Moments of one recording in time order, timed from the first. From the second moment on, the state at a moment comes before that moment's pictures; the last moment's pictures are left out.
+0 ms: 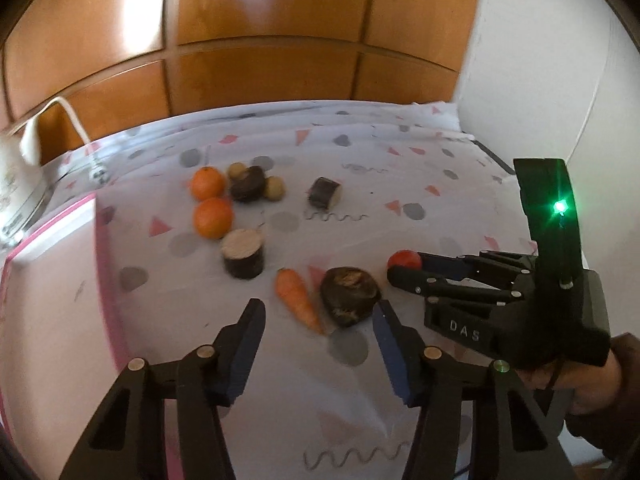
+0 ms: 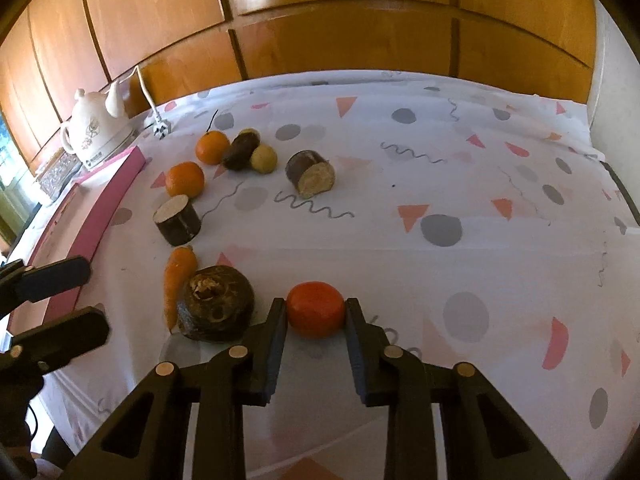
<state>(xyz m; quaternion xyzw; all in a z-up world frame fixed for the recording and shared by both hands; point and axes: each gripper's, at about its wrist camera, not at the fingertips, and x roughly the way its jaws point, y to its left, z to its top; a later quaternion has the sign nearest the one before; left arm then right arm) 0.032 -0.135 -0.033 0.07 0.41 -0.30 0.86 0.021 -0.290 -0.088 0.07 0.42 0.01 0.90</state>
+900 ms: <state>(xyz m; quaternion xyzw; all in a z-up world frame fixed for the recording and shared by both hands) 0.052 -0.180 -0.071 0.12 0.41 -0.32 0.84 0.015 -0.304 -0.097 0.05 0.40 0.00 0.91</state>
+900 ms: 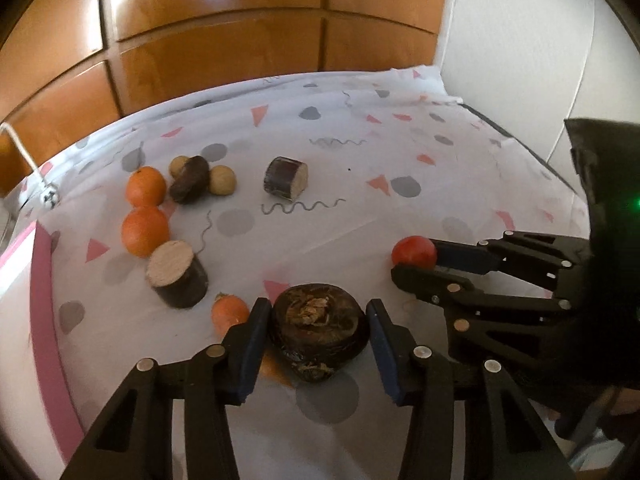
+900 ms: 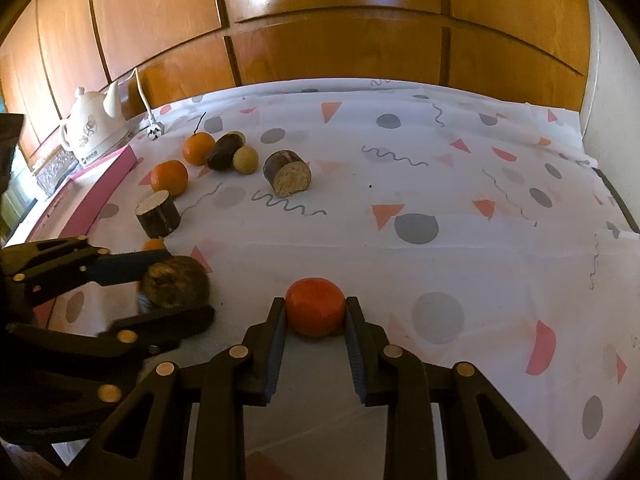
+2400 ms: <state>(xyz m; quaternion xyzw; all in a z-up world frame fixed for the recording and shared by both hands) 0.041 0.024 -0.032 -0.04 0.39 0.00 0.92 0.020 -0.182 -0.038 0.01 0.38 0.12 0.92</state>
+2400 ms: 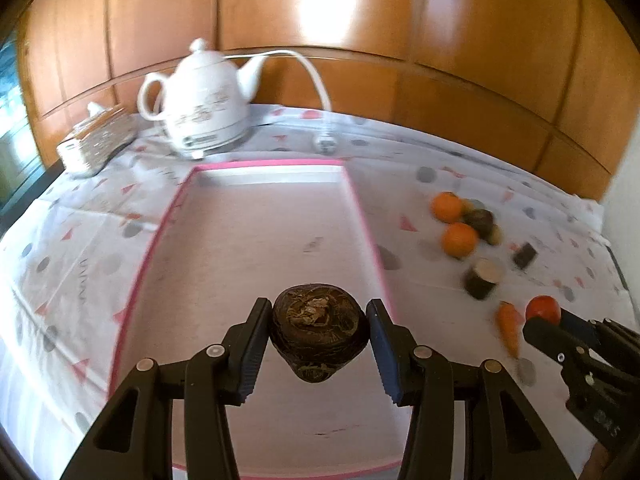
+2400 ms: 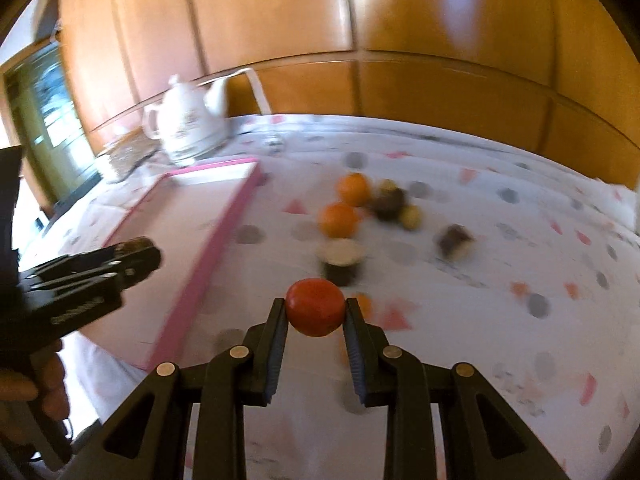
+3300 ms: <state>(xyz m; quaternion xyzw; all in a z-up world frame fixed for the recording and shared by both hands) 0.027 0.097 -0.025 -0.10 0.36 0.09 0.92 0.049 -0.106 -0.033 0.04 0.39 0.20 0.90</state>
